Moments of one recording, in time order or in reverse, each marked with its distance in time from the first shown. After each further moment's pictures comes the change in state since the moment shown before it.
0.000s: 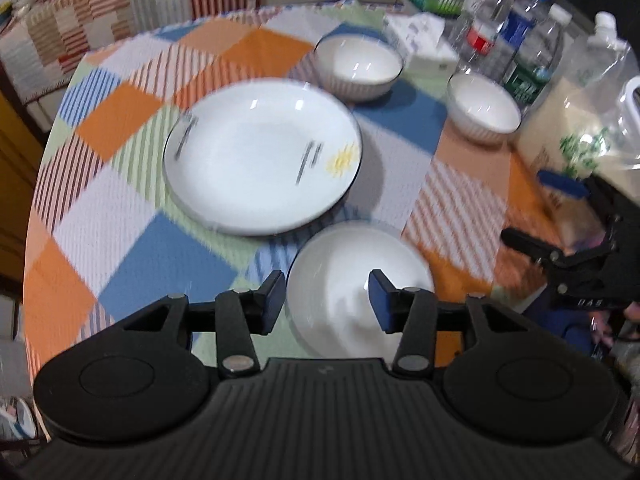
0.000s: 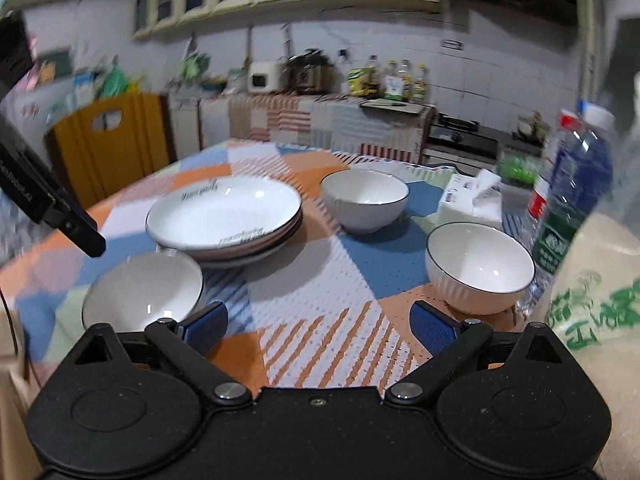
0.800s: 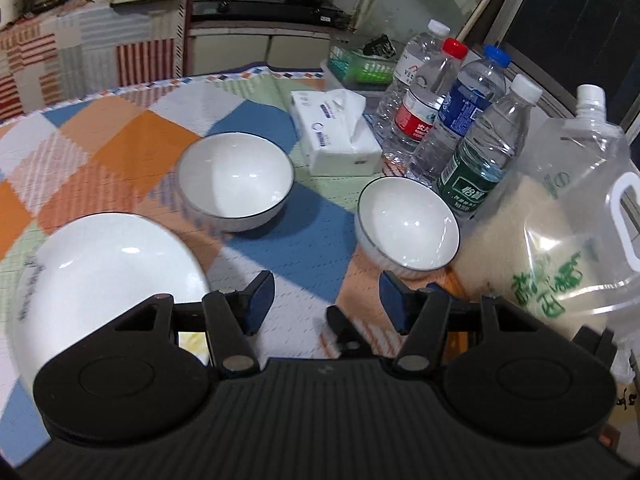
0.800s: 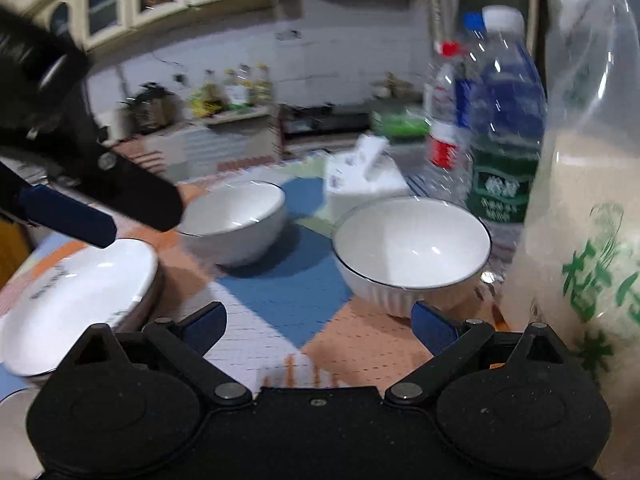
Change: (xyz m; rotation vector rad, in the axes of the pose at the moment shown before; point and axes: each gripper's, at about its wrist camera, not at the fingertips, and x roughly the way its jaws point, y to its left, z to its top) left arm 0.089 -0.085 0.108 0.008 -0.159 -0.187; right arm 0.101 -0.026 0.006 0.342 -0.043 -0.384
